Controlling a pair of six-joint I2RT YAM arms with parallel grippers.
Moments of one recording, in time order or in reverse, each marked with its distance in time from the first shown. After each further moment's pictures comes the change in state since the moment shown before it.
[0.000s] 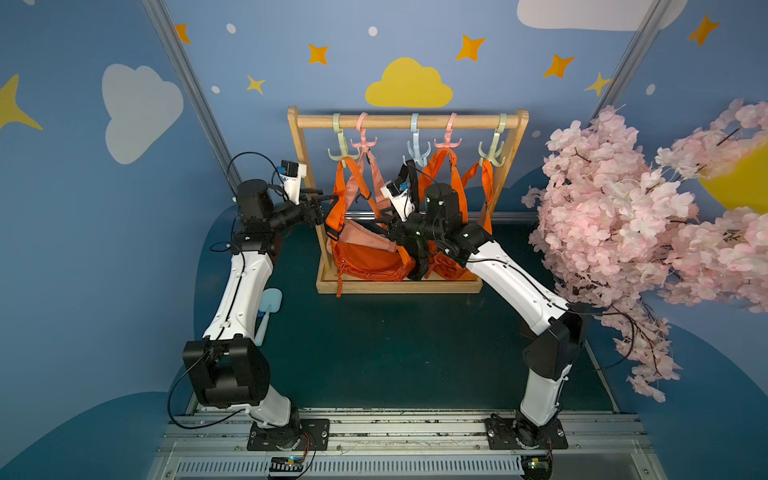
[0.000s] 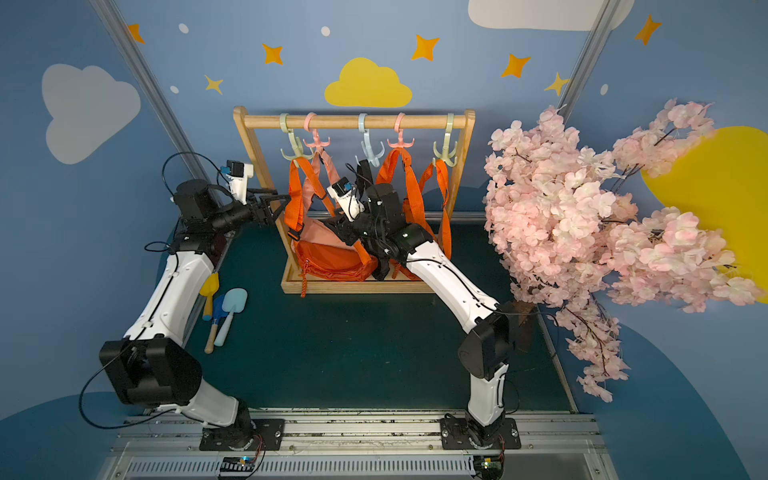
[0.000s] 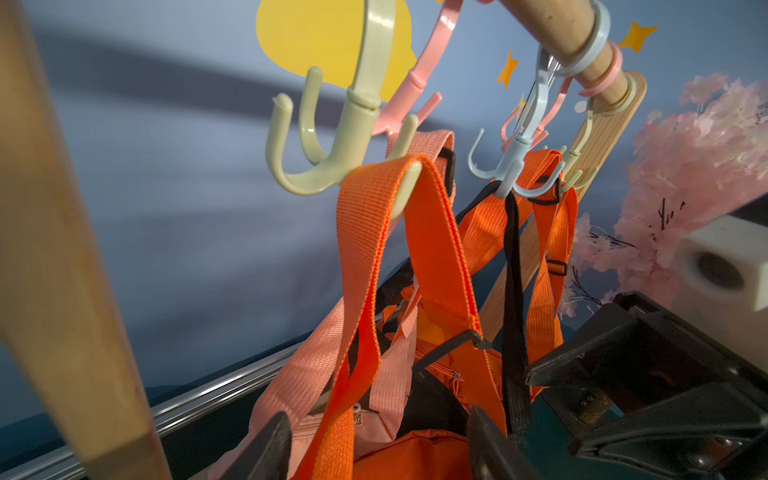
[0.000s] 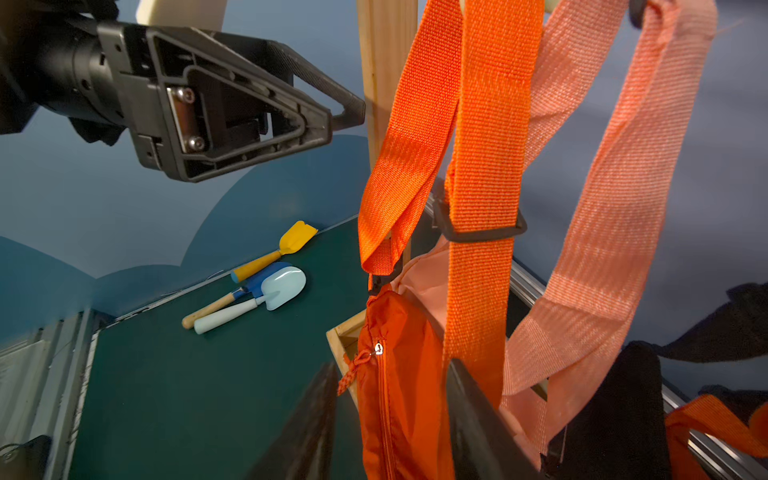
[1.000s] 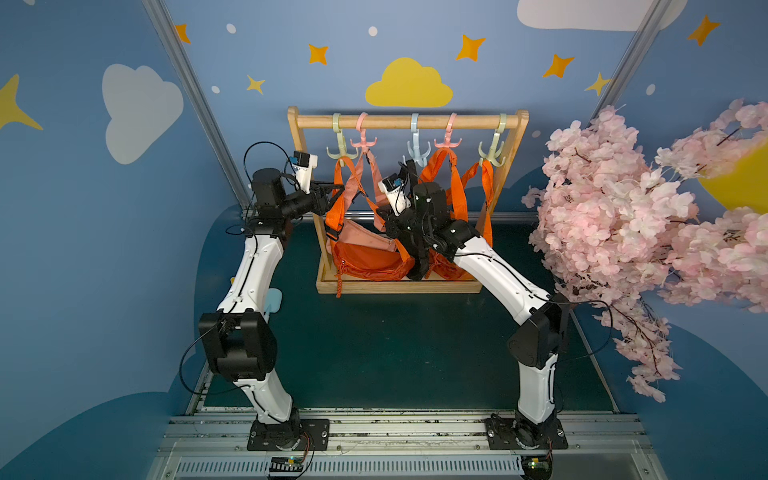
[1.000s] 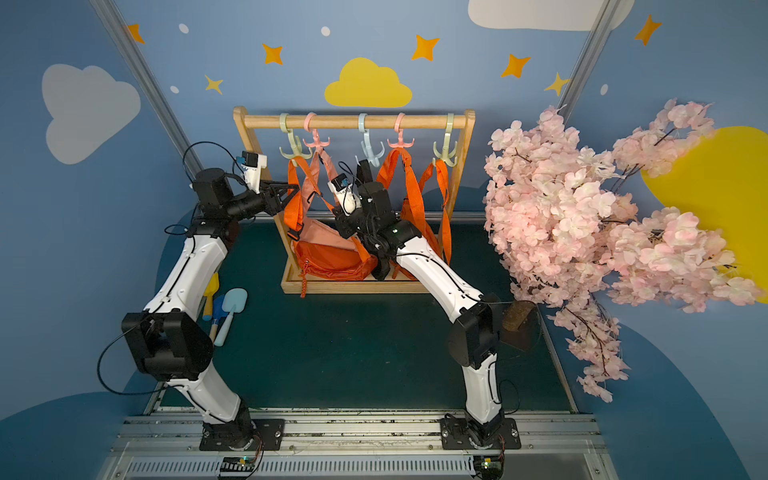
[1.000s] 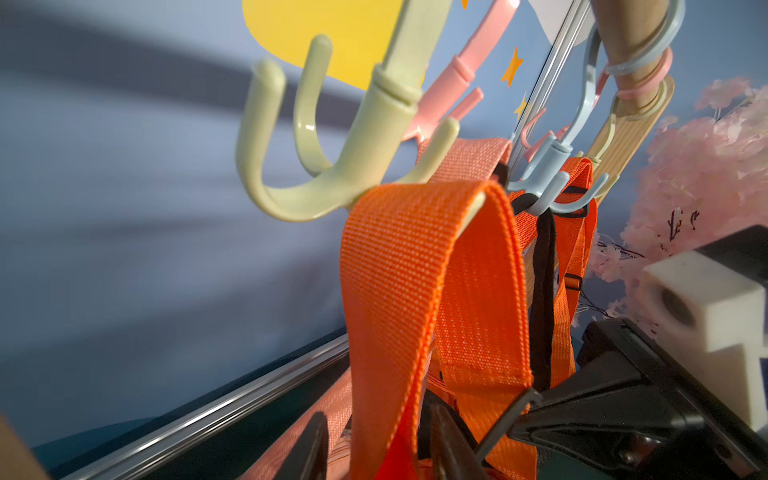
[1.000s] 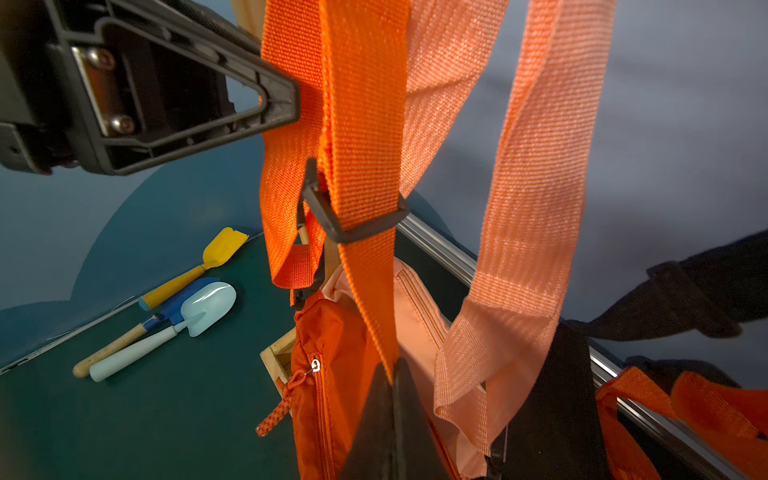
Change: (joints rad) left arm -0.046 0.169 0.178 0.006 0.003 -0.031; right arm 0.002 0.106 0.105 -0.015 0.171 0.021
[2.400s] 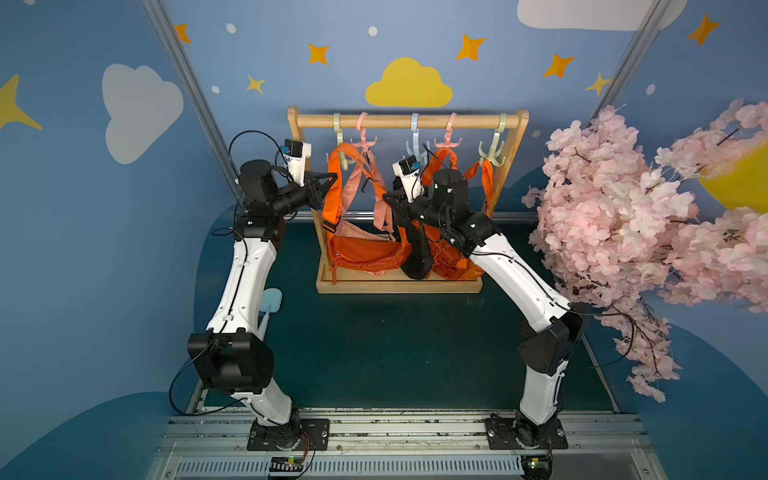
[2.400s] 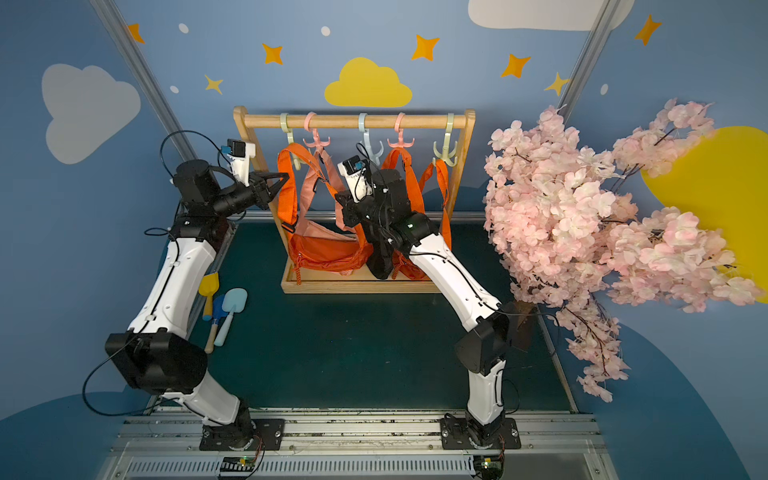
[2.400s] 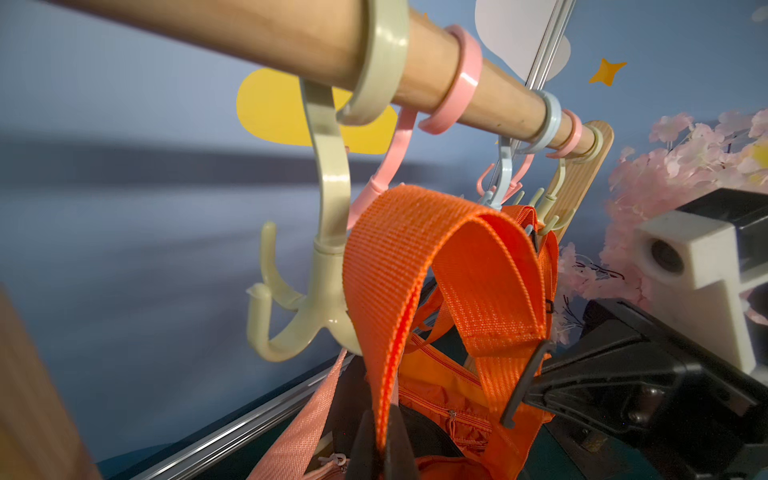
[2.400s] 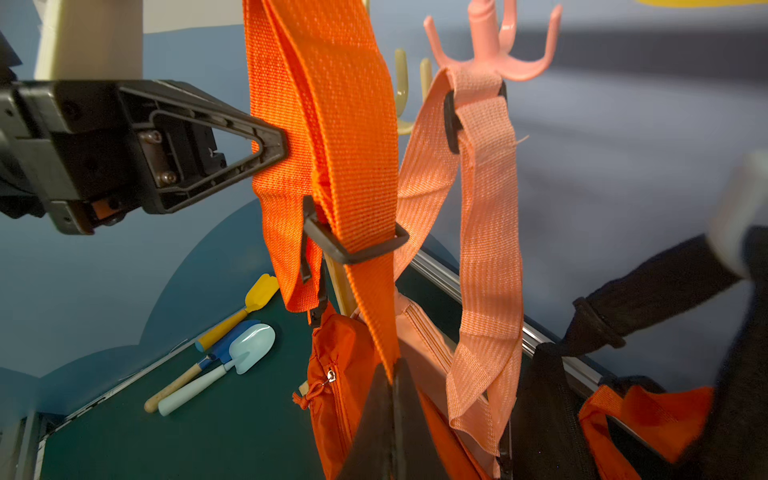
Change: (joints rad) left arm -0.006 -0.114 0.039 -0.069 -0.037 0.006; right arm -0.023 -0.104 0.029 -0.013 -0.071 0.093
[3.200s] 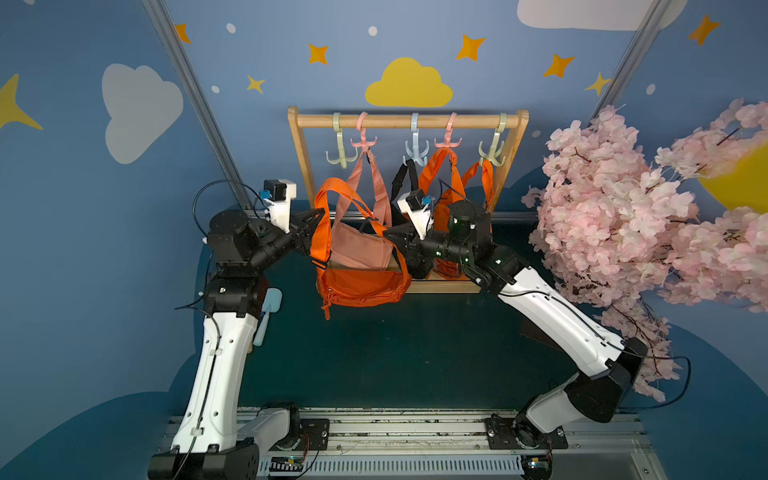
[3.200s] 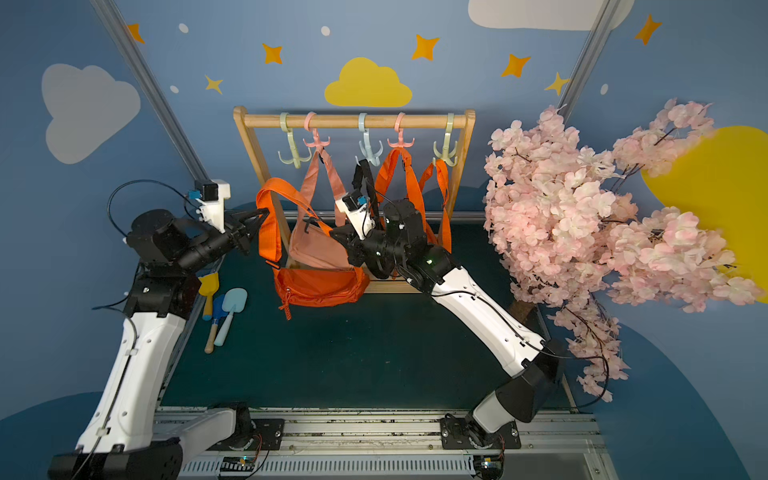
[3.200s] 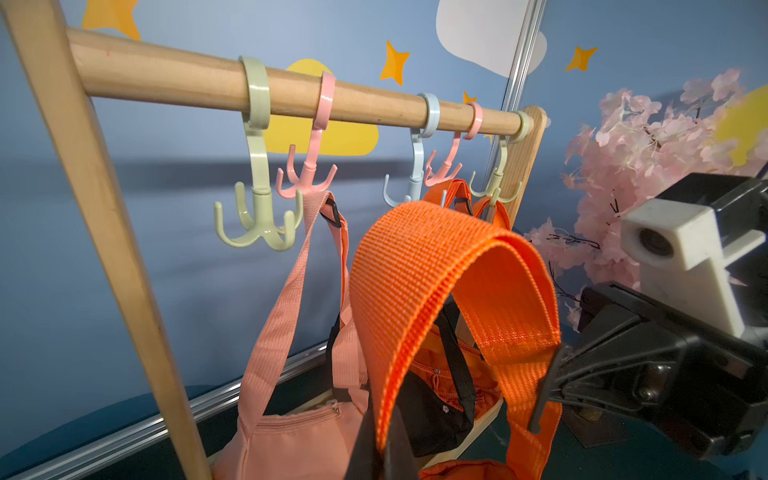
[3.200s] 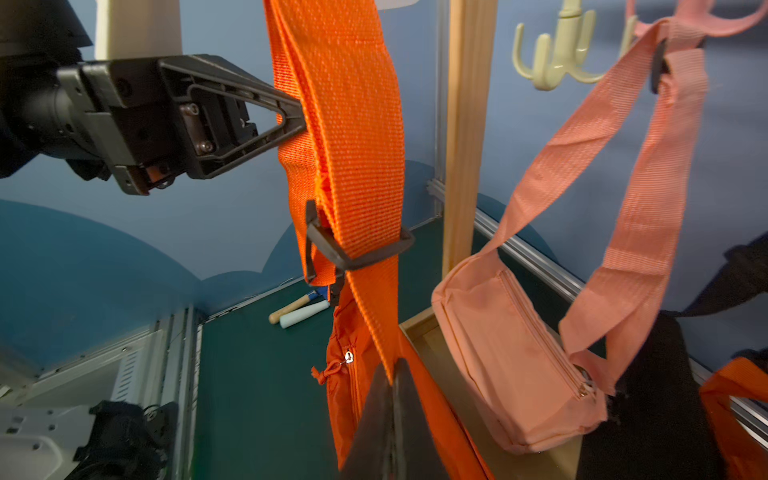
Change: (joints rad) left arm 0.000 -0.555 -0.438 -0.106 -0.128 0.087; right arm 0.109 -0.355 -0.462 0.093 -0.163 -0.022
